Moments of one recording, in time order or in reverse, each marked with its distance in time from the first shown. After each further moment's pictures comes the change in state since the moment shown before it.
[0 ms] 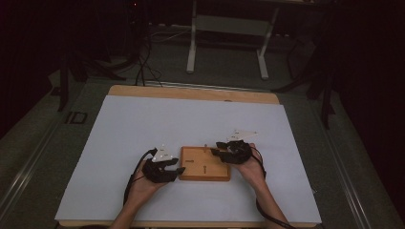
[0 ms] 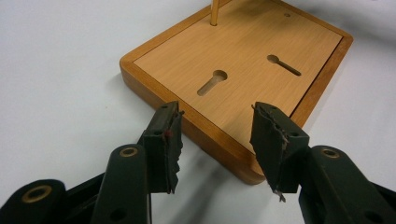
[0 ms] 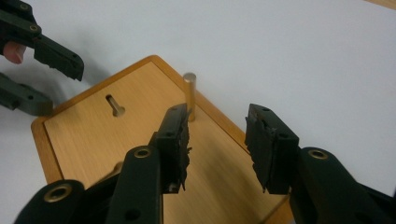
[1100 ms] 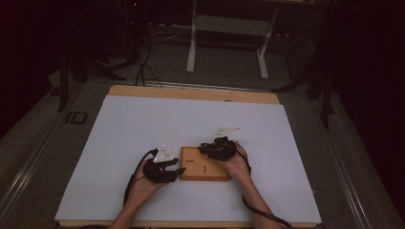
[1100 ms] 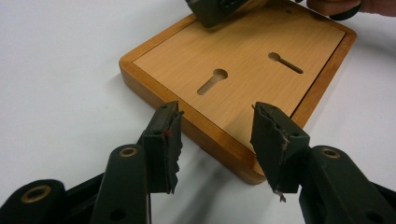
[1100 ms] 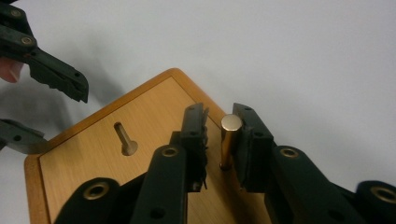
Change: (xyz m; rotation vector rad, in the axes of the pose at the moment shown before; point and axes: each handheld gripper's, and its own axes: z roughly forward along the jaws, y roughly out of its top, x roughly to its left) left arm -0.002 0.001 0.001 0.012 0.010 0.015; right arm 0.007 0.010 0.046 0.033 0.082 0.013
